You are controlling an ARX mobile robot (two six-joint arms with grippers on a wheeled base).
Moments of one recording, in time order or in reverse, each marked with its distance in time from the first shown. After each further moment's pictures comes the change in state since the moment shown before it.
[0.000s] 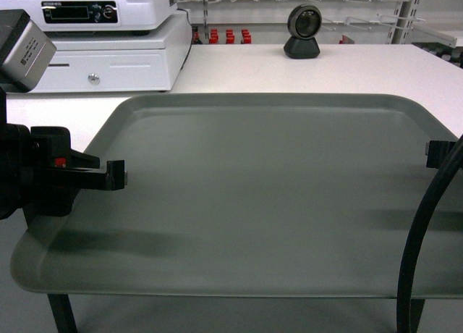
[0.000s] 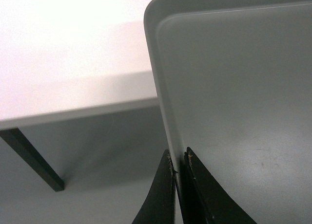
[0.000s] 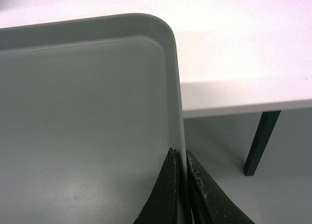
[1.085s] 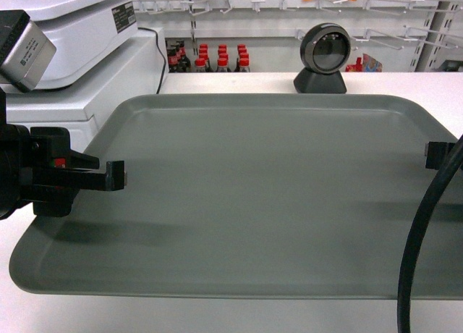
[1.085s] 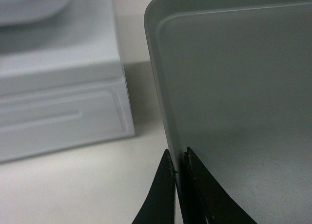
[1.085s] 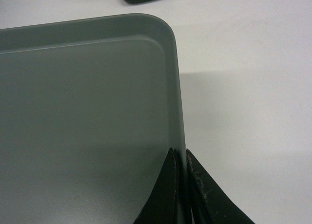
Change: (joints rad) left arm 0.000 0.001 0.000 -0.001 0.000 0.000; right arm 0.000 0.001 0.000 0.000 0.000 0.000
